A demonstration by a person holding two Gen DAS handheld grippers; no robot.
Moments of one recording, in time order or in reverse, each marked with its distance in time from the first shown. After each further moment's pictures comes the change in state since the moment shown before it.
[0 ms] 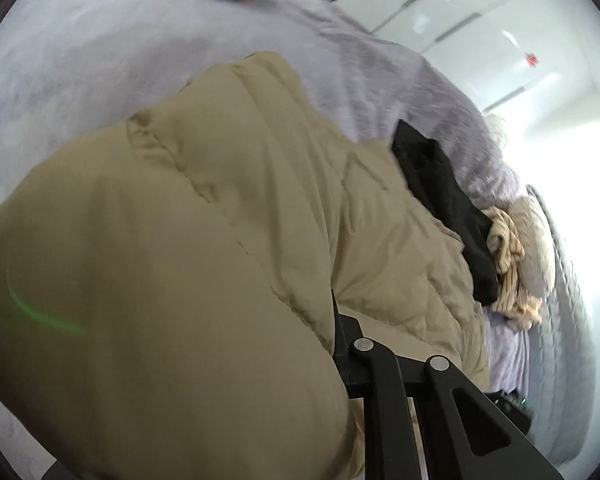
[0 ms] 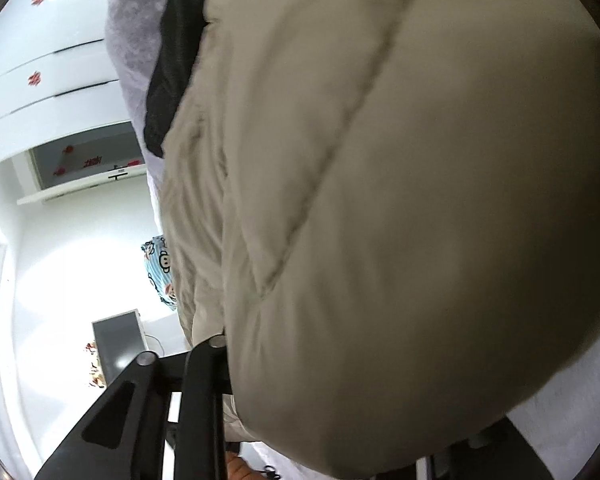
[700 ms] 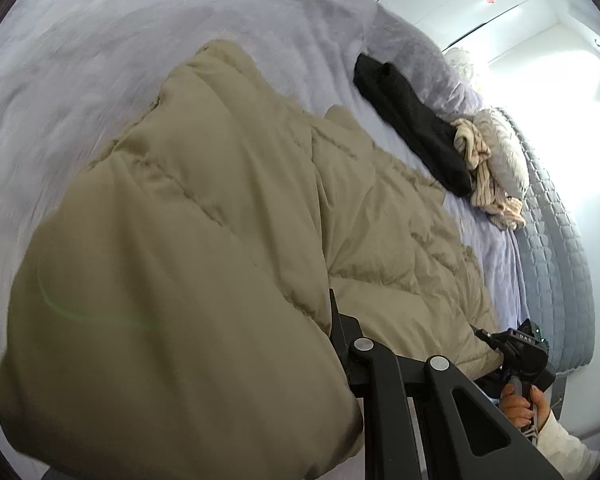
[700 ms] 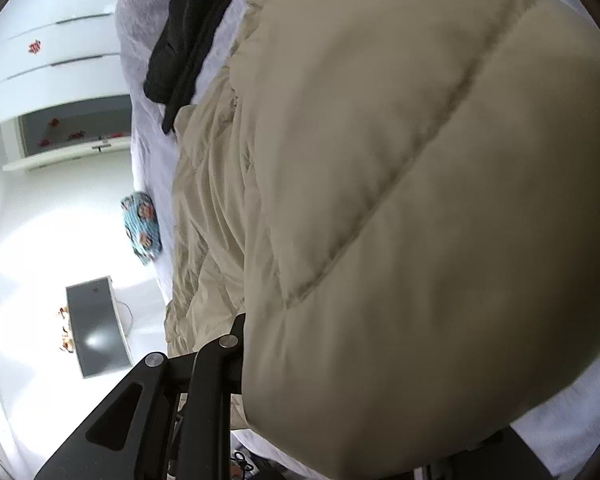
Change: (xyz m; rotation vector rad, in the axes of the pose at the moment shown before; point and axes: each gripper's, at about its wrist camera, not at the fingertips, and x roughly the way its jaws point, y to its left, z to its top) left arm -0.125 0.070 -0.119 0.146 0.192 -0.033; right arm -0.093 -0.040 -0.112 -0.050 0.047 -0.117
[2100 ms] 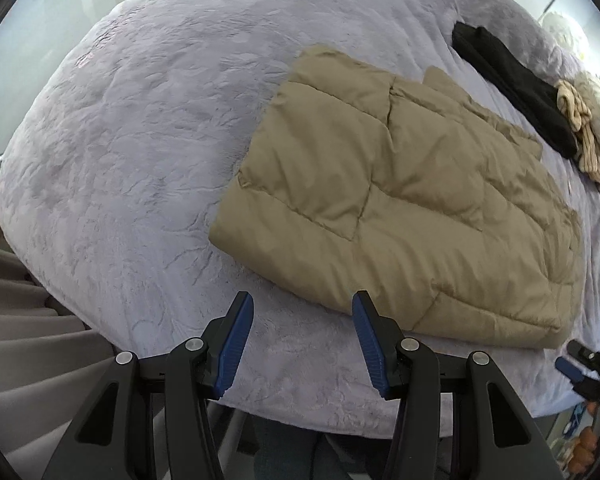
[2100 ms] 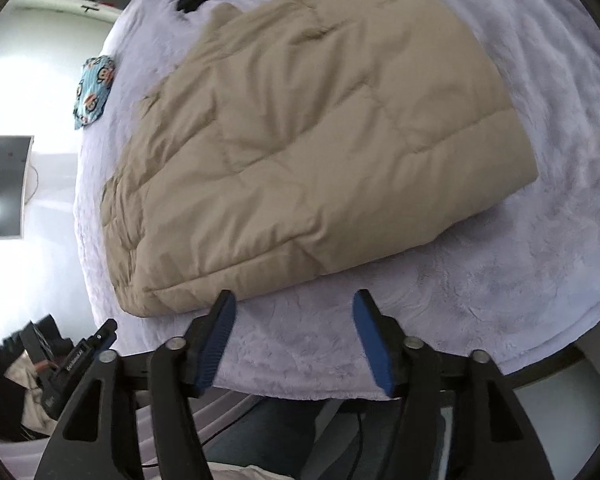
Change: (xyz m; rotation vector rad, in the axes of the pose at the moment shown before) left arm -0.077 -0.031 -0.091 -0.042 0.063 0.534; right arm -0.058 0.061 -0.061 -0.437 0.155 -0.395
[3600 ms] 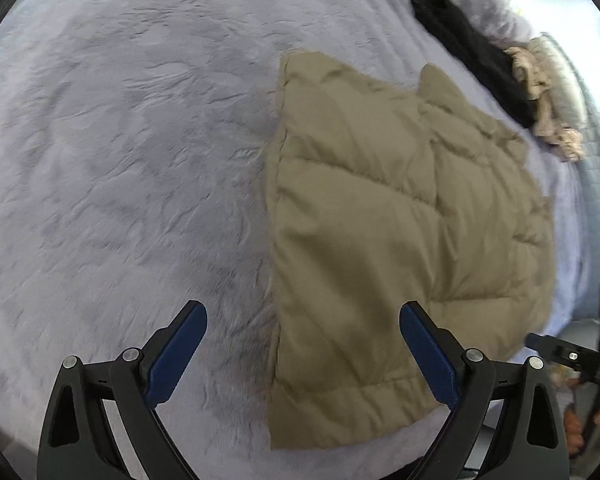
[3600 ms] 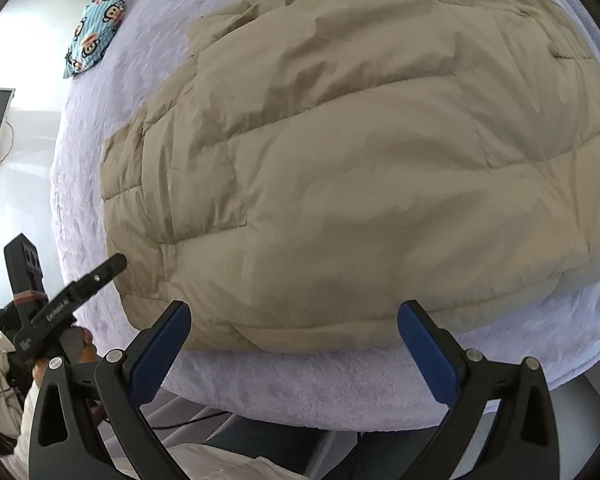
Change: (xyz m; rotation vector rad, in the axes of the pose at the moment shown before) left arm 0.096 0.054 0.141 0.226 0.157 -0.327; right arm 0.099 0.155 -0.002 -0.077 0.090 -0.129
